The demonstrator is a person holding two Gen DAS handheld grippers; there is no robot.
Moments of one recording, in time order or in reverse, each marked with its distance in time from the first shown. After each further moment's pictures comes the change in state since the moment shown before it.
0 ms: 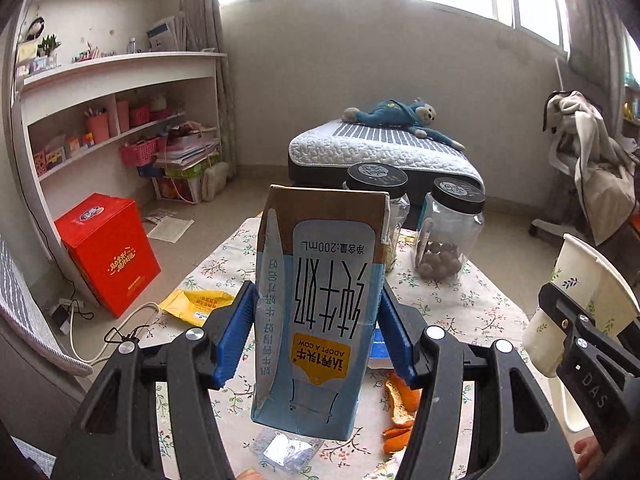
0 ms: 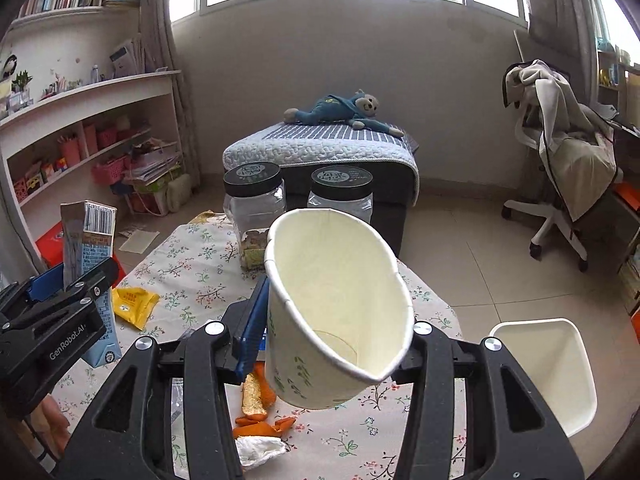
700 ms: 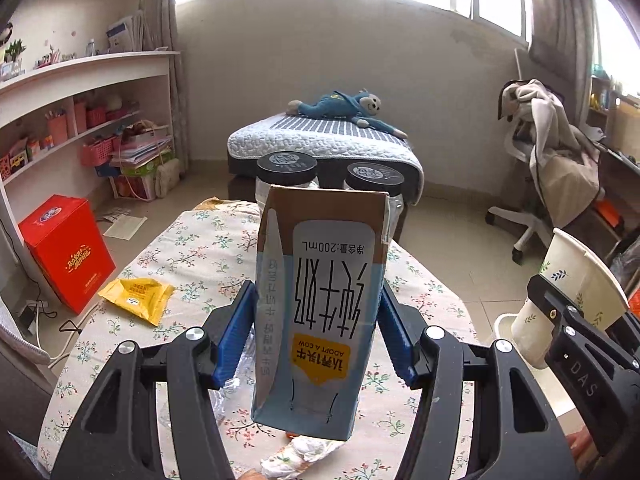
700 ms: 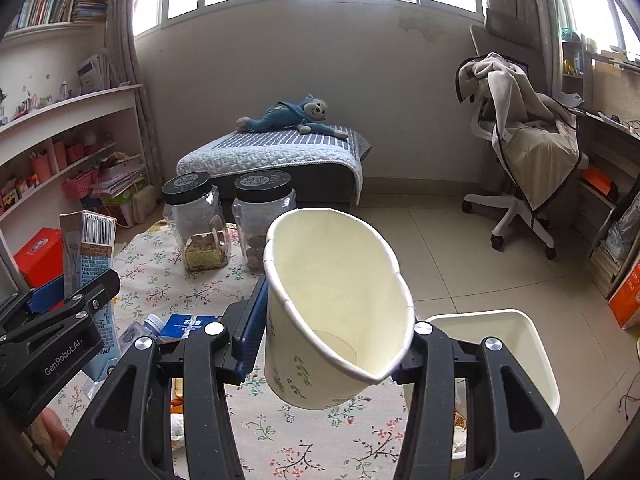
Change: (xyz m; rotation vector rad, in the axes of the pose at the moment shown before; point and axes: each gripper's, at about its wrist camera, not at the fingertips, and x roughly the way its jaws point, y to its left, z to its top) left arm -0.013 -0.085 -0.013 0.042 0.023 -0.141; right arm -0.024 -0.082 -0.010 0.070 -0.013 -0.120
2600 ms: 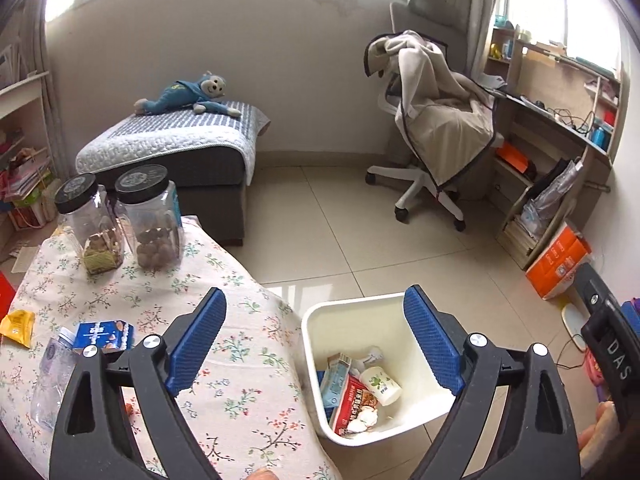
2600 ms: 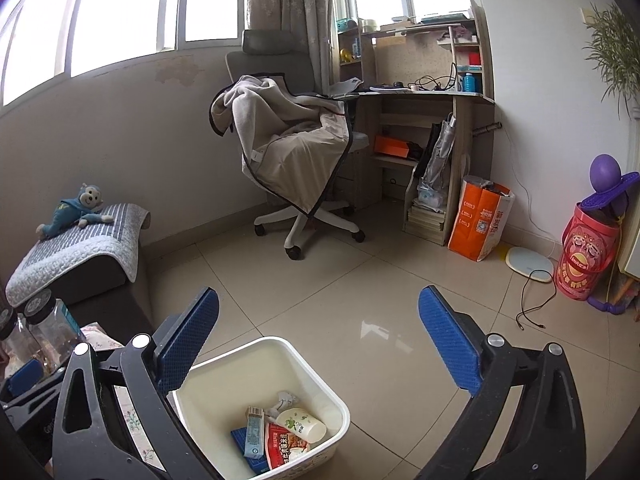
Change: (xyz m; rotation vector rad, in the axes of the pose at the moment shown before) left arm -0.006 -0.219 0.016 0.153 0.091 -0.319; right arm -0.079 -0.193 -0.004 0.343 -0.125 -0.615
